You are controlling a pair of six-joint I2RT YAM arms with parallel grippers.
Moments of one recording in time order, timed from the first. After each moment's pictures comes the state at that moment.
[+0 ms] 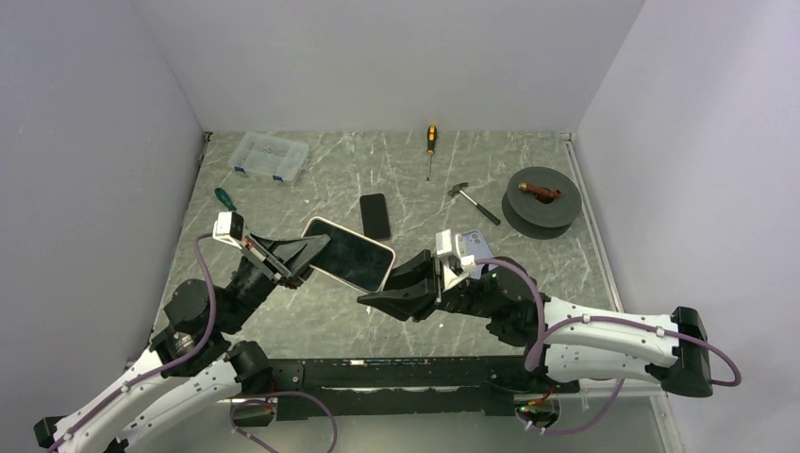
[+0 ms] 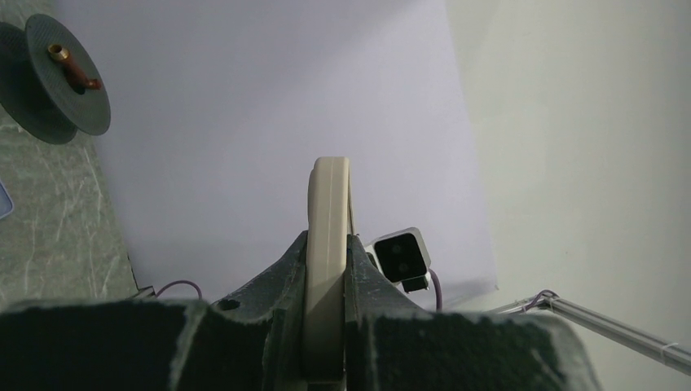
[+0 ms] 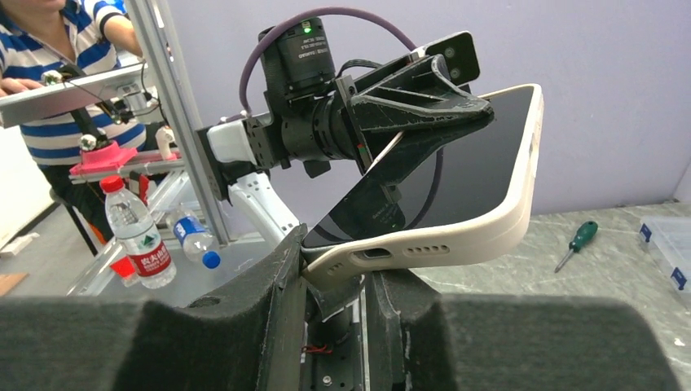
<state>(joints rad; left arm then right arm) -0.91 0.35 0.63 0.01 -0.17 -1.45 1.28 0.94 0.70 0.62 -0.23 0.21</state>
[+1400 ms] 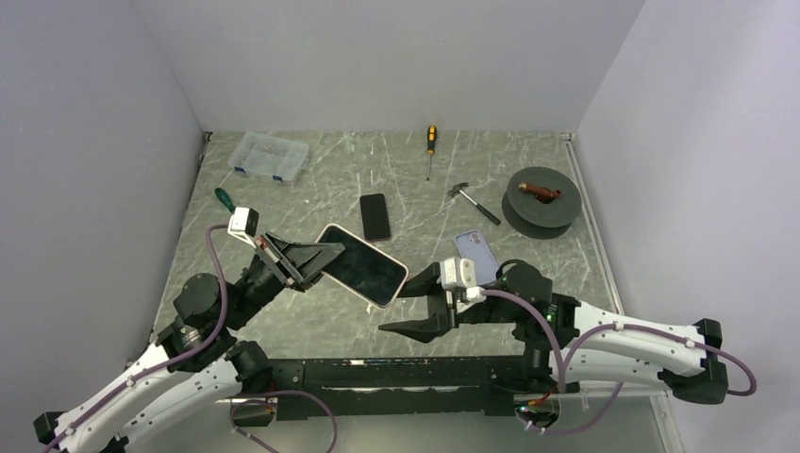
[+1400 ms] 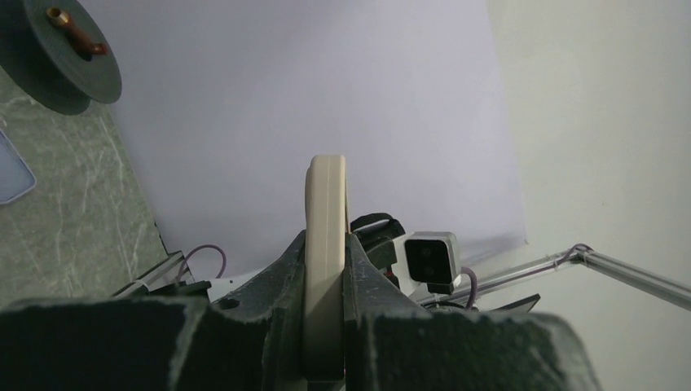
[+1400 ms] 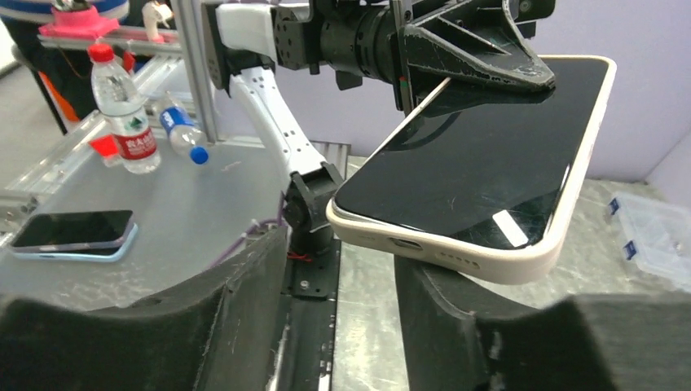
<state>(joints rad) -0.91 0.41 0.64 0.05 -0.04 -1.38 1.29 0.79 0.74 0.24 -0.32 -0.05</state>
